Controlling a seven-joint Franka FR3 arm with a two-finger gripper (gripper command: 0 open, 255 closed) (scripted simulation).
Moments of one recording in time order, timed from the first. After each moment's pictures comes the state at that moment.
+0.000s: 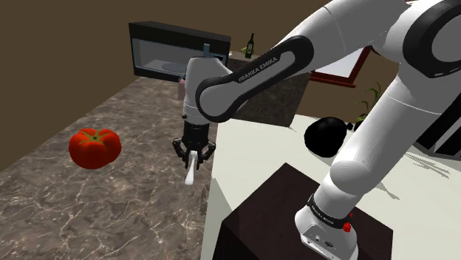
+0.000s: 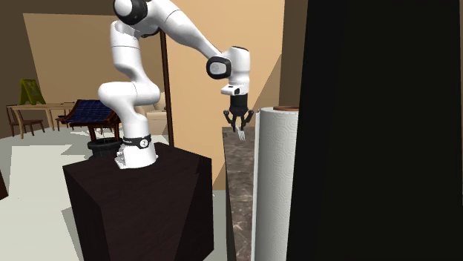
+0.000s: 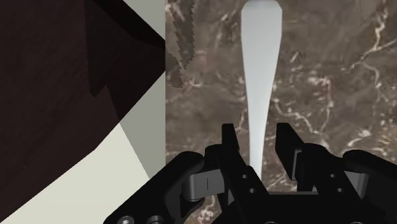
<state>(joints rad) -0.09 -0.04 0.63 -2.37 0.23 2.30 1.18</state>
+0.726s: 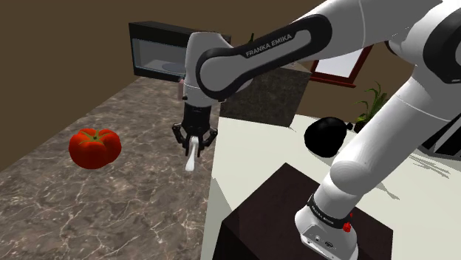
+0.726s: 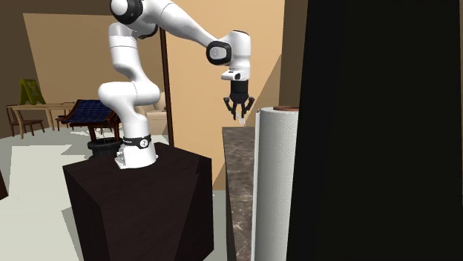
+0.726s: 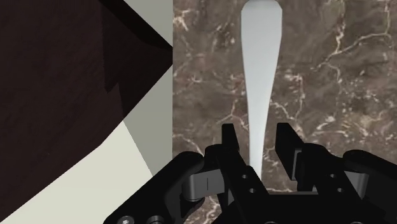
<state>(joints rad) -0.09 -0.14 0.62 -2.30 0.27 2.14 1.17</state>
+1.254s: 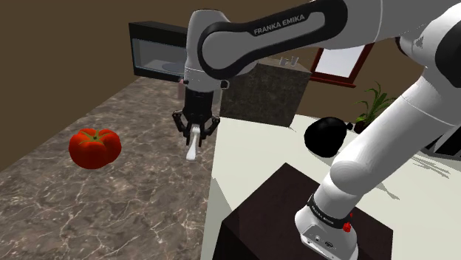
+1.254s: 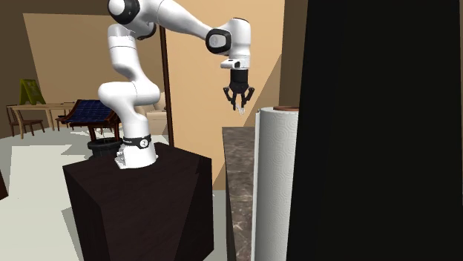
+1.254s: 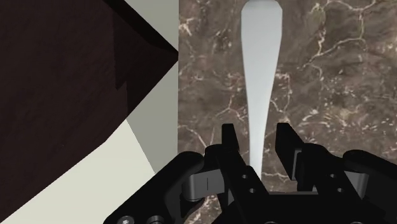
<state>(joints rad) -0.09 -0.20 0.60 -2.24 0.29 2.02 1.16</state>
